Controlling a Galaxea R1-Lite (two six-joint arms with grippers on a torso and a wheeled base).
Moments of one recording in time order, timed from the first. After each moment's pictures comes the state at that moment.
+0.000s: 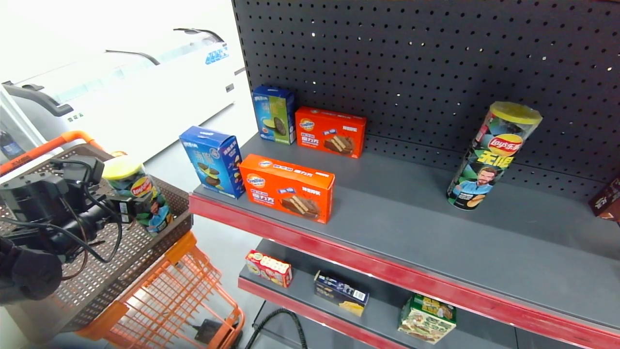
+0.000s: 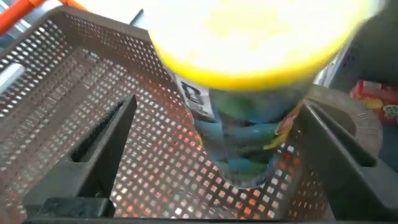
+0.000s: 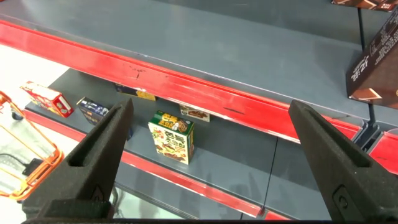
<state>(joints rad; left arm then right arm) 0.29 1.97 -0.70 -1.17 -0.10 0.20 0.00 0.00 0.00 0.00 0.01 0.00</state>
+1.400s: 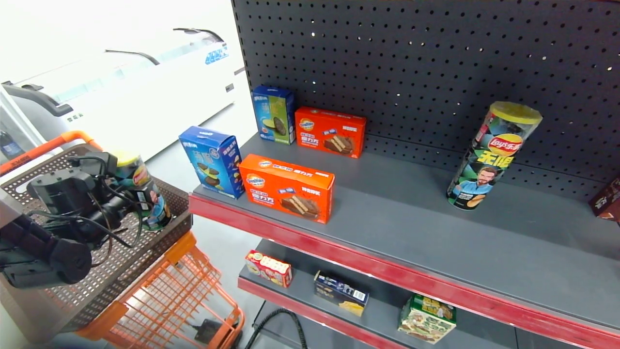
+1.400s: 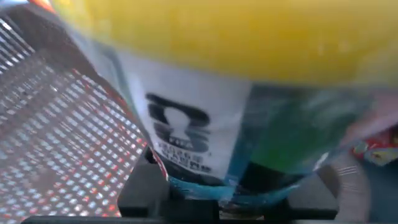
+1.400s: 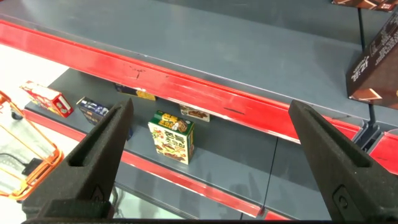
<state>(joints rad) 0.26 2.08 -0.82 -1.24 -0.10 0.06 0.00 0.00 0.00 0.00 0.01 0.00</state>
